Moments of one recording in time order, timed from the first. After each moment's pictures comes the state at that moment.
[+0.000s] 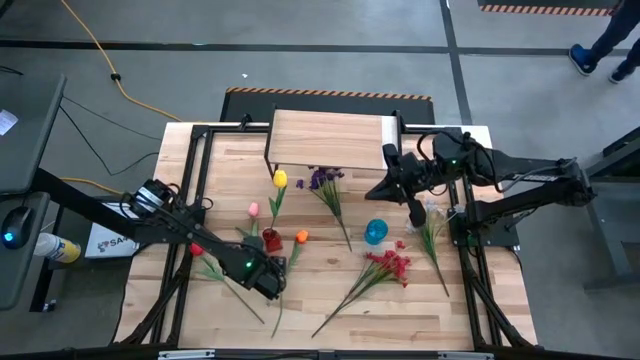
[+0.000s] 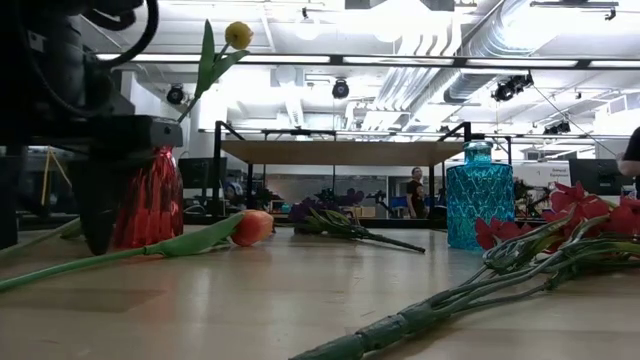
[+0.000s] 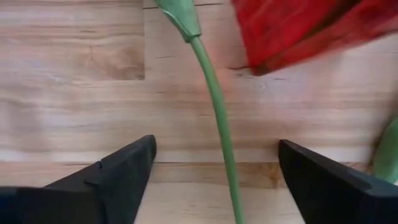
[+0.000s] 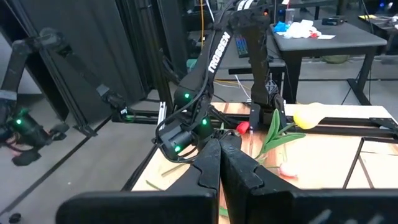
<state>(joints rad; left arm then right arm) -0.59 1.84 1.04 -0.85 -0.17 -2.16 -0.05 1.08 1.13 -0.22 -0.35 0.07</state>
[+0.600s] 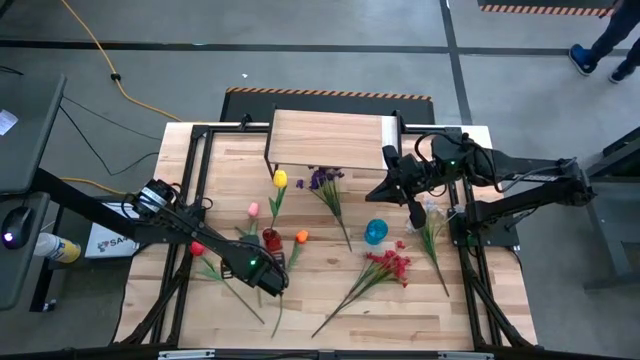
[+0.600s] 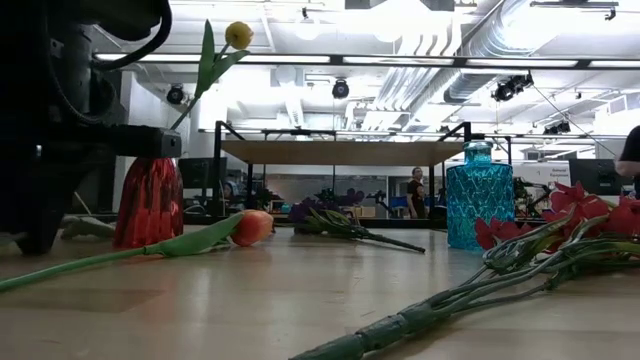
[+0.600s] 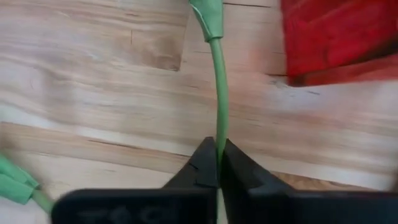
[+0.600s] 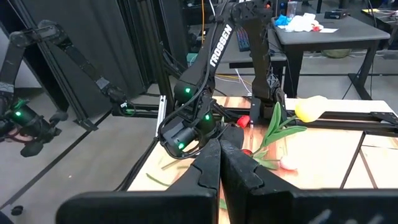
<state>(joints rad) -0.56 1.85 1.07 -0.94 -0.09 -2.28 -0.05 1.08 1.13 -0.25 -0.35 0.06</state>
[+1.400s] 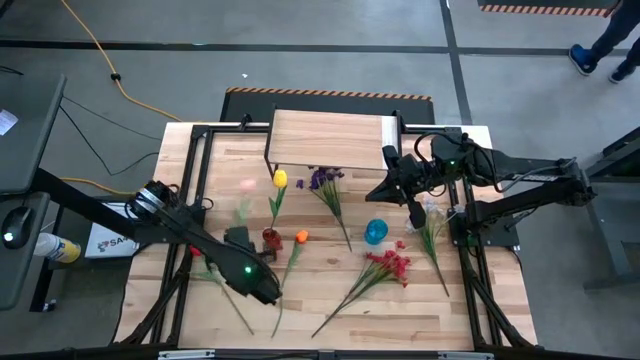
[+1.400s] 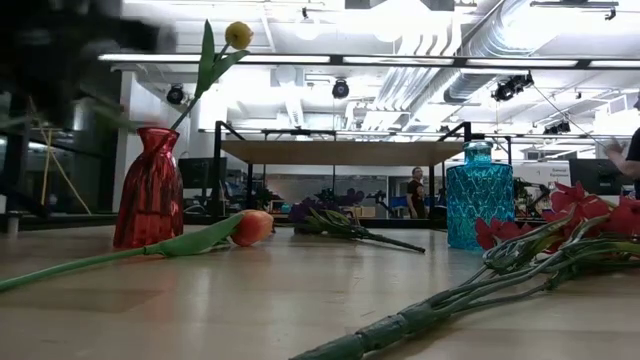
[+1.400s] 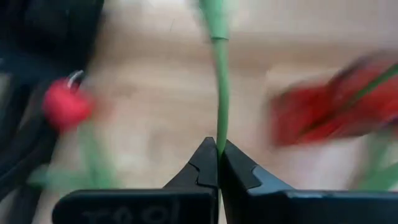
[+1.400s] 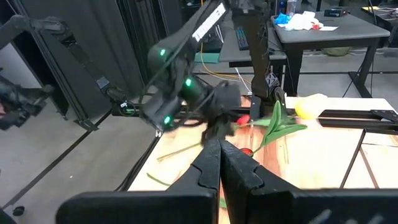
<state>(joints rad) -0.61 1.79 1.39 -1.56 -0.35 -2.40 -0.05 1.08 1.13 -0.25 -0.35 0.07</state>
